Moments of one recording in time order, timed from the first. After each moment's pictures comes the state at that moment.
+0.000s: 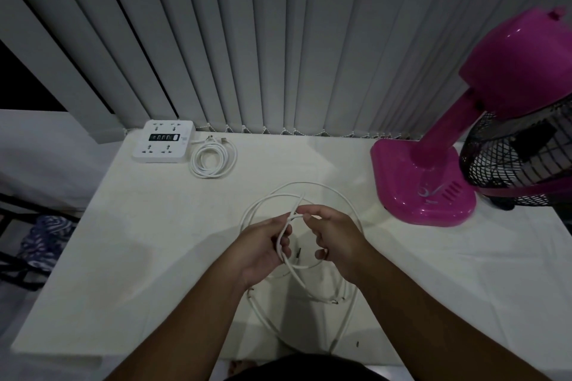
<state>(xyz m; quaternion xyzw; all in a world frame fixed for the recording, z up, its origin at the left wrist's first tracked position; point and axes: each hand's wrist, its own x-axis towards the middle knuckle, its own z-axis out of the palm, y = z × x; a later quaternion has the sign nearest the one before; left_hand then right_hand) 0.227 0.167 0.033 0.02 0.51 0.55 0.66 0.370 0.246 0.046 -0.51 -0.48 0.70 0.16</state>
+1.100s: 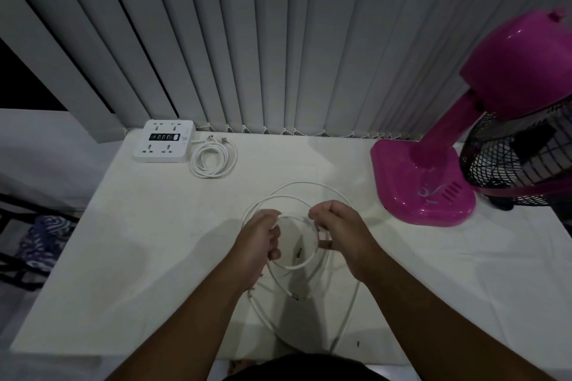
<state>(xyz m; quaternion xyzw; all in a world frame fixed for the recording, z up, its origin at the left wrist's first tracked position) 0.231 0.165 0.036 0.11 0.62 0.55 0.55 0.376 0.252 0.048 -0.51 -0.49 0.67 0.21</state>
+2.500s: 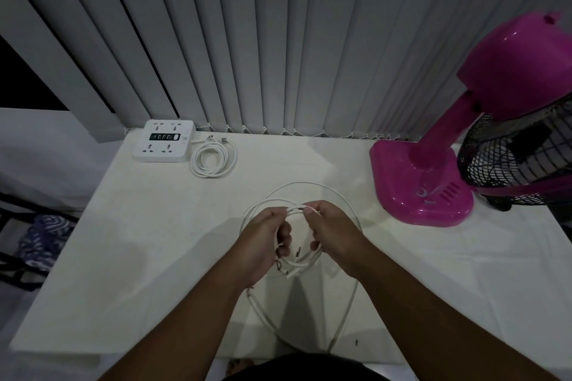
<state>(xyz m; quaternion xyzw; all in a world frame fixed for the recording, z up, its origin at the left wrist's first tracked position) 0.232 0.166 0.040 0.12 0.55 0.56 0.61 0.363 0.247 0.050 -0.51 -0.57 0.63 0.16</state>
